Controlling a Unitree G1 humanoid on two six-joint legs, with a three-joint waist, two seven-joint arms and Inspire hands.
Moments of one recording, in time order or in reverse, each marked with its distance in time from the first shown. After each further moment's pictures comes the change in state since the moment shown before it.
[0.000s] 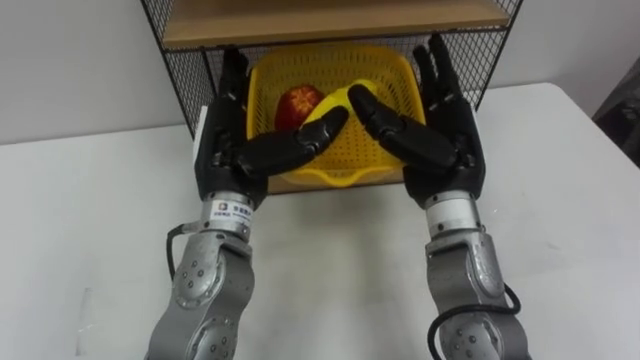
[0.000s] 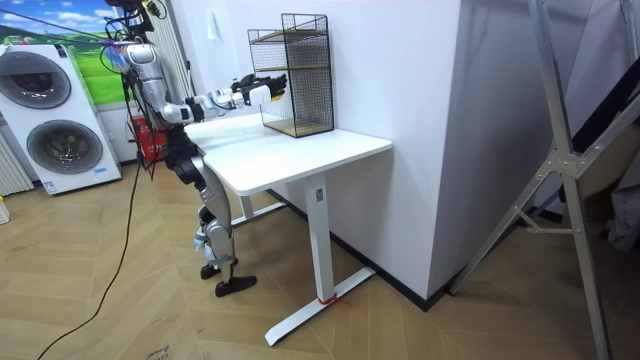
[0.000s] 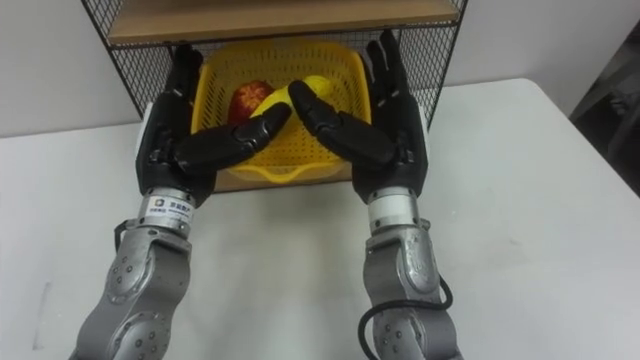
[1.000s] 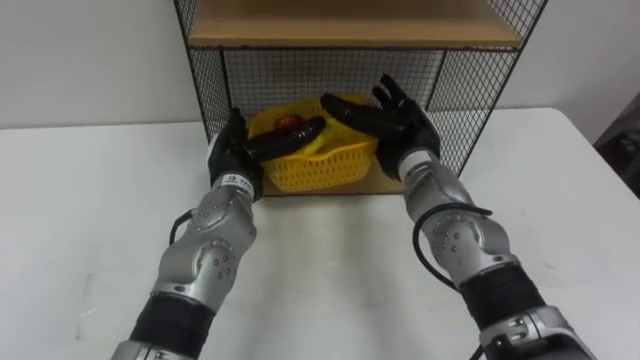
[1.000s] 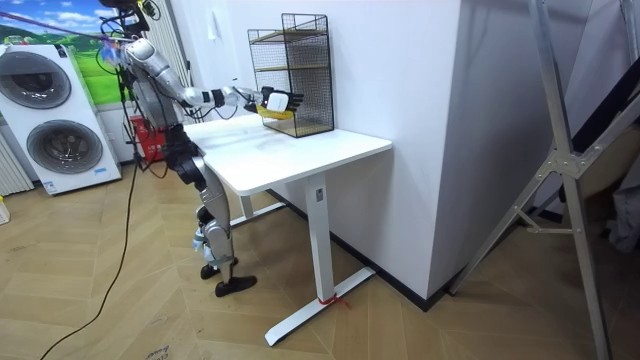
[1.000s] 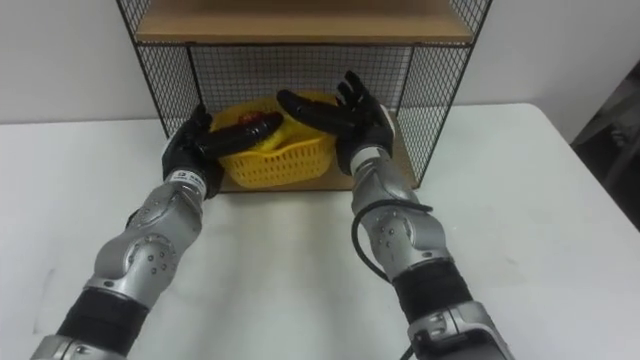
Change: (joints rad) left arm -0.329 -0.044 0.198 0.424 -0.087 0.383 0.140; right arm -0.440 -0.025 -0.108 0.465 0.068 0.414 -0.121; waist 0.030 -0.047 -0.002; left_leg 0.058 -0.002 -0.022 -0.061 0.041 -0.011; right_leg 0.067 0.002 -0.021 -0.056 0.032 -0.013
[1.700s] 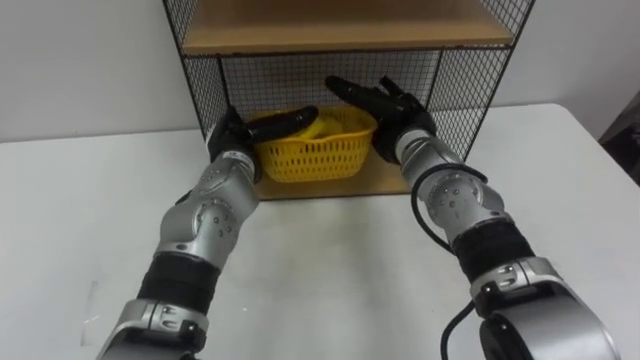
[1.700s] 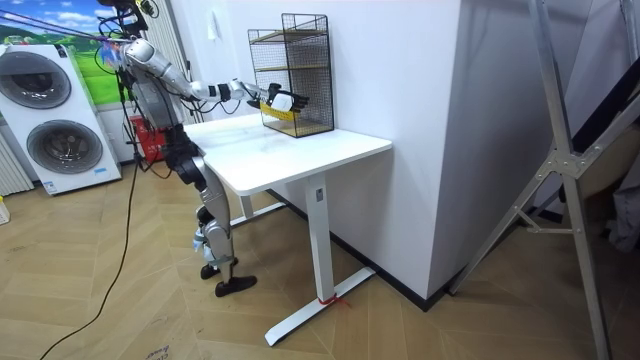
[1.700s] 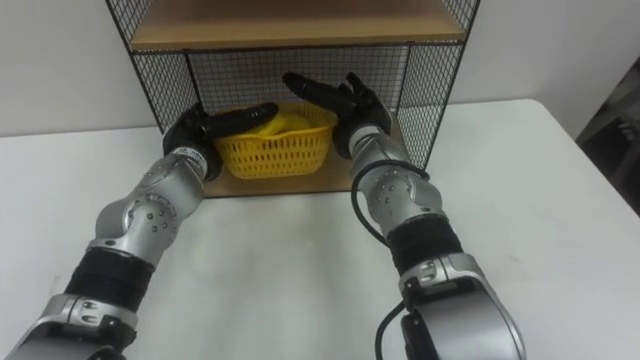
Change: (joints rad) left arm -0.156 -0.028 0.114 0.102 -0.001 0.131 0.067; right arm -0.190 0.020 -0.072 0.244 0.116 0.041 -0.018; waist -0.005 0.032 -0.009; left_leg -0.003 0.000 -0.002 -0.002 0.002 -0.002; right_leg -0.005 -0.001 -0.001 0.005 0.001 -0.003
